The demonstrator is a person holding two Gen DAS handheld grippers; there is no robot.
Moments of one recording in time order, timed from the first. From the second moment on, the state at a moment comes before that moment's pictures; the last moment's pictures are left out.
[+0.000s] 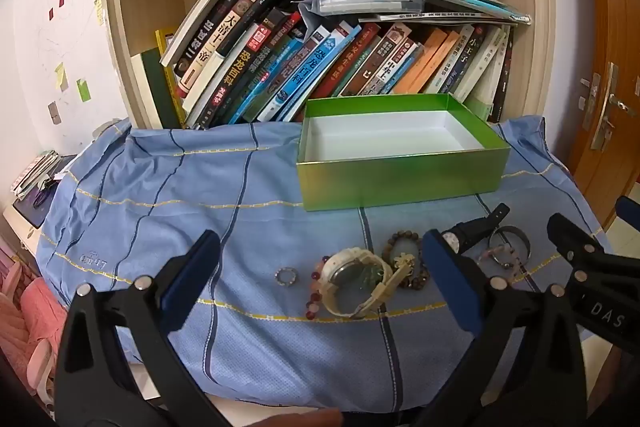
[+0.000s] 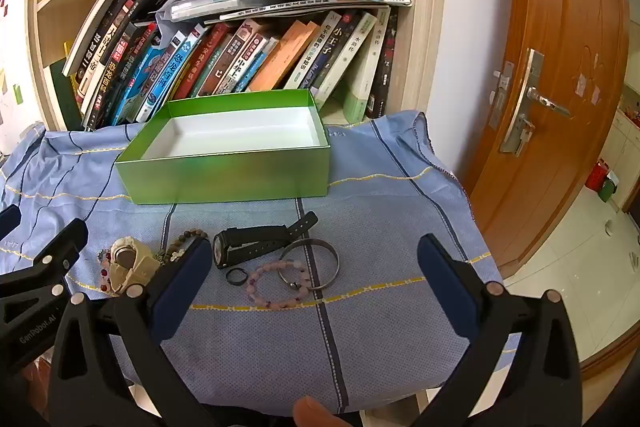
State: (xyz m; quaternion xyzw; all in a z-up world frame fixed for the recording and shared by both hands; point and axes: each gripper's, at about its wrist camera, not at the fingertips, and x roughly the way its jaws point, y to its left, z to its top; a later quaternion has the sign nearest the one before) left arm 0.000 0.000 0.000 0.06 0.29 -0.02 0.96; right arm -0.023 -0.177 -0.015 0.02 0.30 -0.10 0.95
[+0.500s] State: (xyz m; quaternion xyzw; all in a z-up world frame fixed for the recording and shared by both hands) left arm -0.001 0.000 0.000 0.06 0.29 -0.02 0.95; right arm -0.021 -0.177 -0.016 0.02 0.30 -0.10 0.95
